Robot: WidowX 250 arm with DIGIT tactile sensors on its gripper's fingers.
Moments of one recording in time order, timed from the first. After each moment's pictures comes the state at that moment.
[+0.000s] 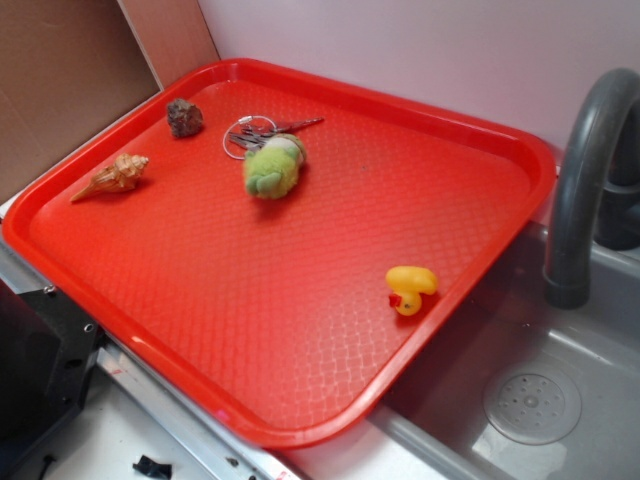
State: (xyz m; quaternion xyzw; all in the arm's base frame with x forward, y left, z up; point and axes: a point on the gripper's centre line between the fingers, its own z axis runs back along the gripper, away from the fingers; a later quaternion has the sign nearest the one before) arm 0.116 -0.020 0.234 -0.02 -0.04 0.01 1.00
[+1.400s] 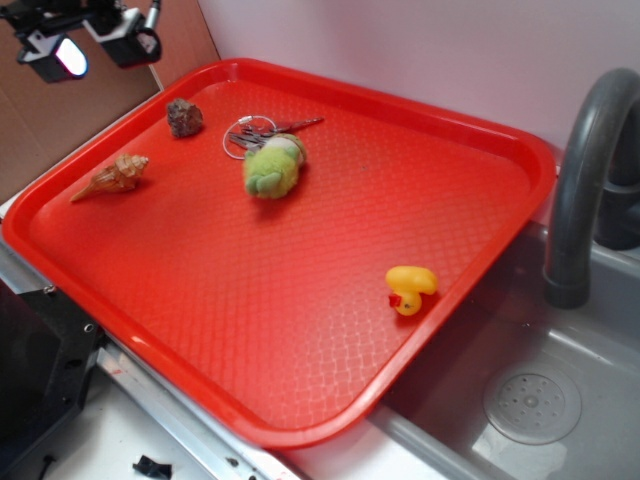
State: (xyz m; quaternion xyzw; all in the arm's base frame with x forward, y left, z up) arm 0.218 0.097 0.121 -0.03 -0.12 0.29 0.95
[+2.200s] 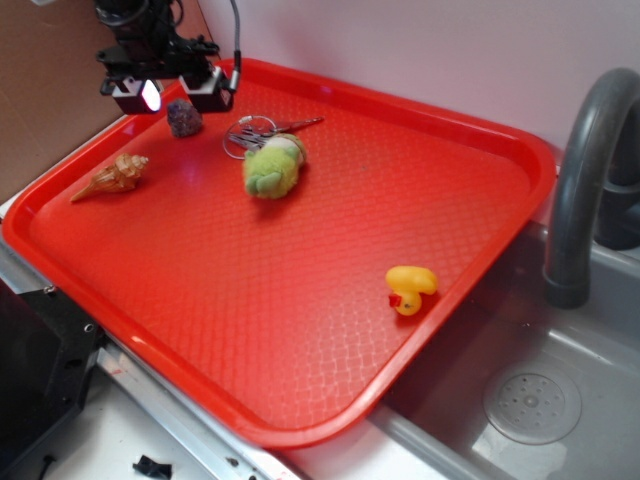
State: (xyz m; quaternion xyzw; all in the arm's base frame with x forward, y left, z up) arm 0.267 0.119 0.041 0.06 -0.11 0.29 0.95
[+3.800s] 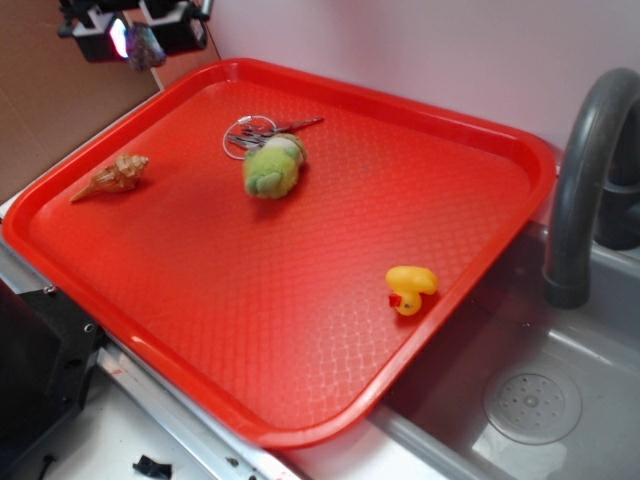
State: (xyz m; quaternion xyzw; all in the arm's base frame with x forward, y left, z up) arm 0.230 0.041 0.150 0.01 -0.05 0.30 0.95
